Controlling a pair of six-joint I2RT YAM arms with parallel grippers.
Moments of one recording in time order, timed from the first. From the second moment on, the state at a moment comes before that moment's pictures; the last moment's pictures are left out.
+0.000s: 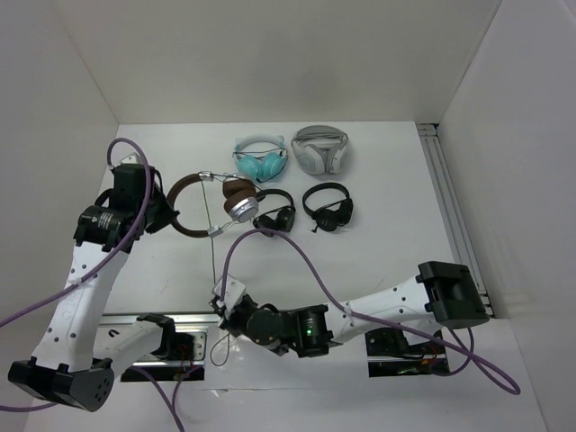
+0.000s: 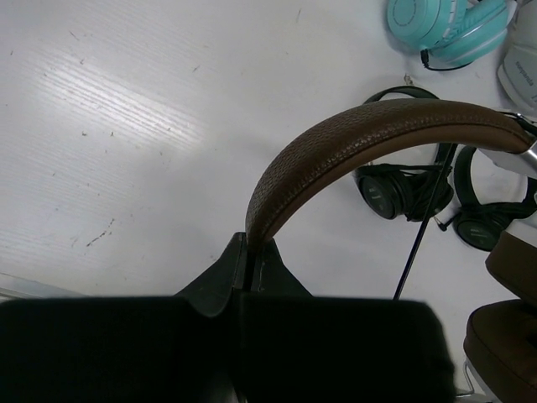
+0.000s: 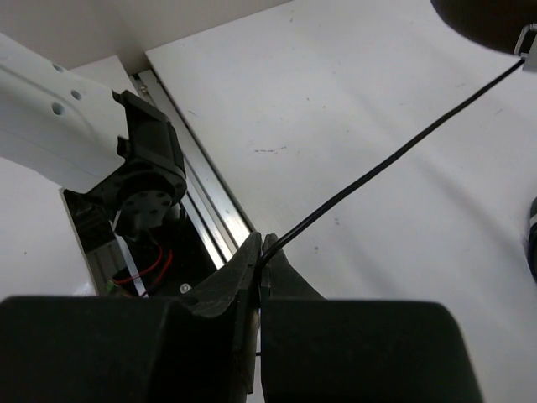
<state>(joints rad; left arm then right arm) -0.16 1.00 1.26 -1.05 -0.21 -0.69 1.68 1.54 0.95 0.40 0.65 0.12</state>
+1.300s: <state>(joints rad) -0.19 0.91 1.06 -0.96 -0.24 -0.57 1.64 1.59 1.30 0.16 0.74 -0.10</state>
